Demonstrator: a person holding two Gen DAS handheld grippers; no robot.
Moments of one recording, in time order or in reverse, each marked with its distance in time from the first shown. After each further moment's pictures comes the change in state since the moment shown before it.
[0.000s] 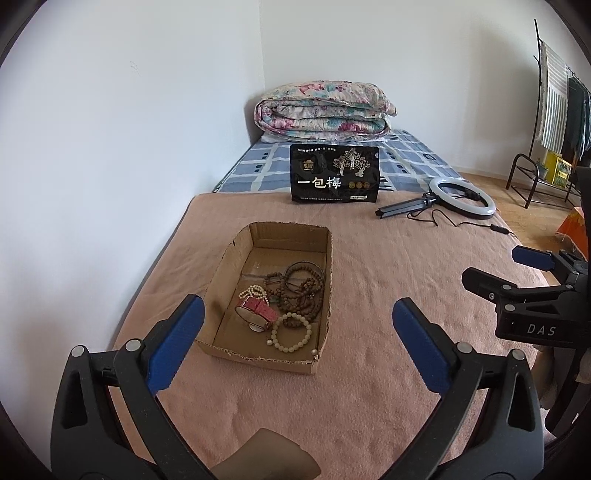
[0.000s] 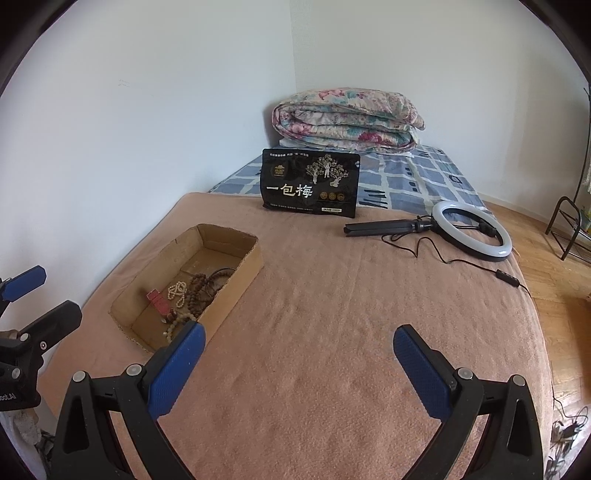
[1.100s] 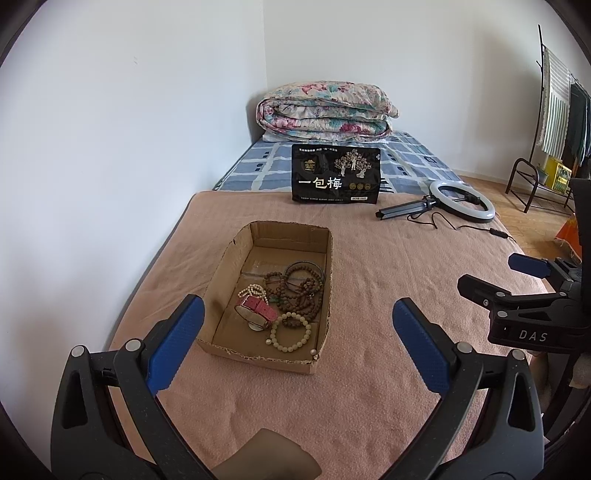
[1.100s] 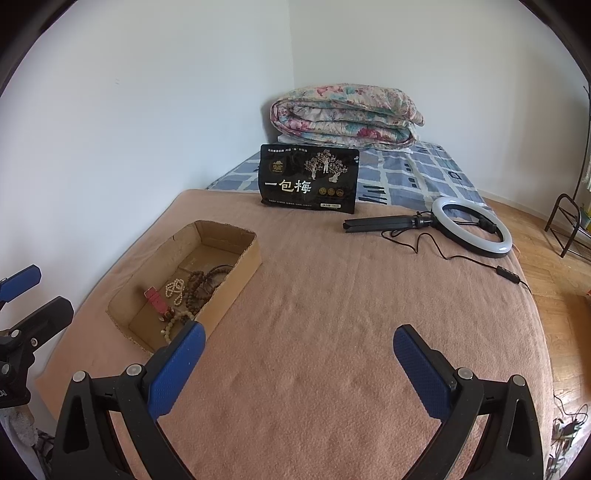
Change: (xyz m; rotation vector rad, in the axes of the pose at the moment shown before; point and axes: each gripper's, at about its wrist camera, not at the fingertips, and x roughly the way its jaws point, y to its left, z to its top) left arm 0.001 0.003 -0.001 -0.008 0.001 -0.002; right arm 0.003 0.003 -0.003 -0.005 0.013 -0.004
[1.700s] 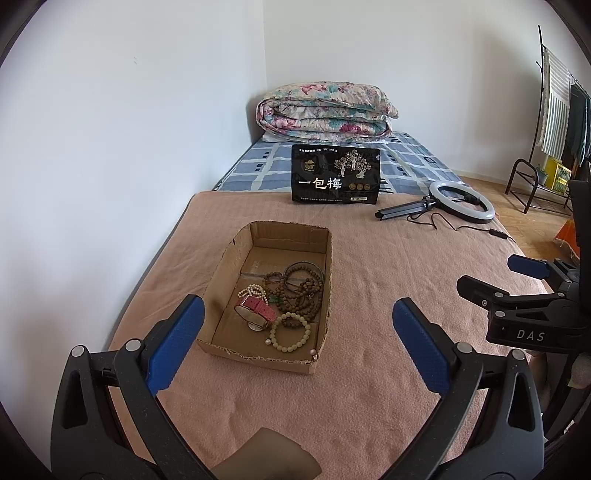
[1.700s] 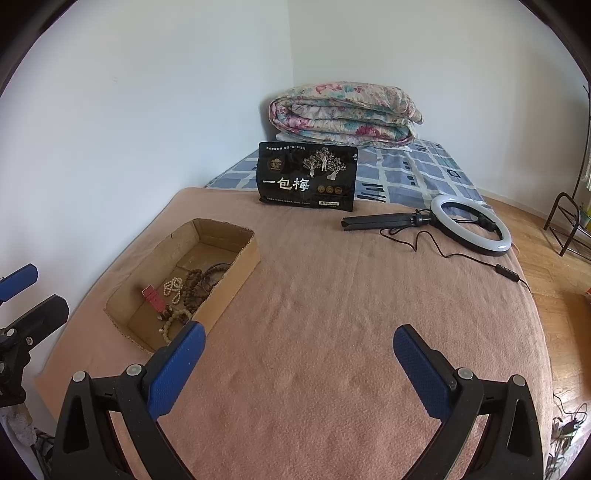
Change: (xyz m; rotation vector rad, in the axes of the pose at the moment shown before) left arm 0.000 0.000 -0.001 -0.001 0.002 -0.001; right arm 0.001 -0.003 -0.003 0.009 0.007 -0.003
